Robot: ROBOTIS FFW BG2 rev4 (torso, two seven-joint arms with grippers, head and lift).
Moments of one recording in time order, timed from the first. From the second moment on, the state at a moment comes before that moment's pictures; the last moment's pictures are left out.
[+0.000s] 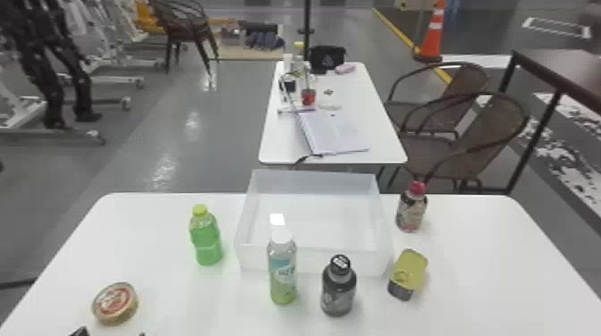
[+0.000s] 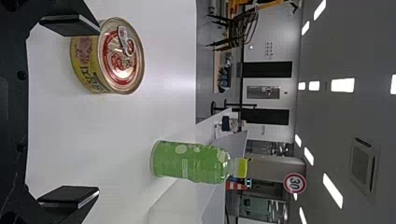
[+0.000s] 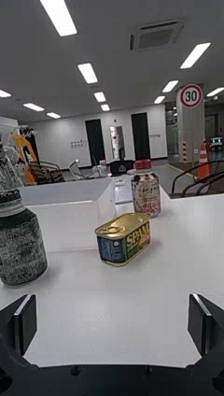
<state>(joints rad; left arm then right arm) 0.34 0.00 0.38 -1.53 0.06 -0.20 -0.48 0.58 0.00 0.02 -1.66 -0.11 -0.37 0.13</state>
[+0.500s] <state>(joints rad) 0.34 0.00 0.38 -1.53 0.06 -0.20 -0.48 0.58 0.00 0.02 -1.66 -0.11 -0.37 0.13</state>
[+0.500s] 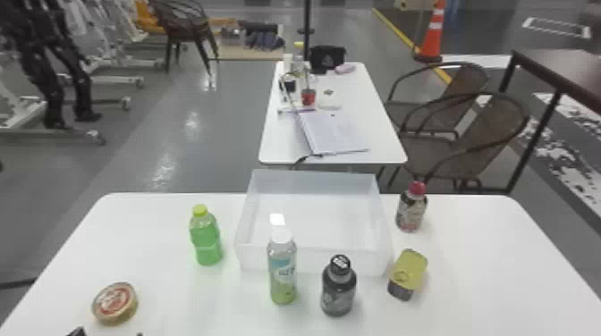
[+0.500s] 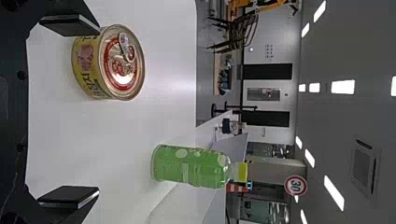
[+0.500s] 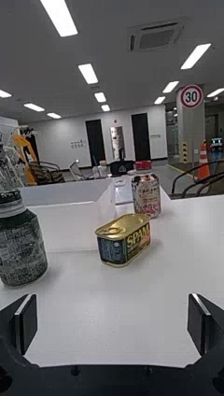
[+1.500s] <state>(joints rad) 0.28 0.00 0.42 -1.52 0.02 -0.05 -0.46 0.58 0.00 0.02 -1.66 -0.11 -0.37 0.13</state>
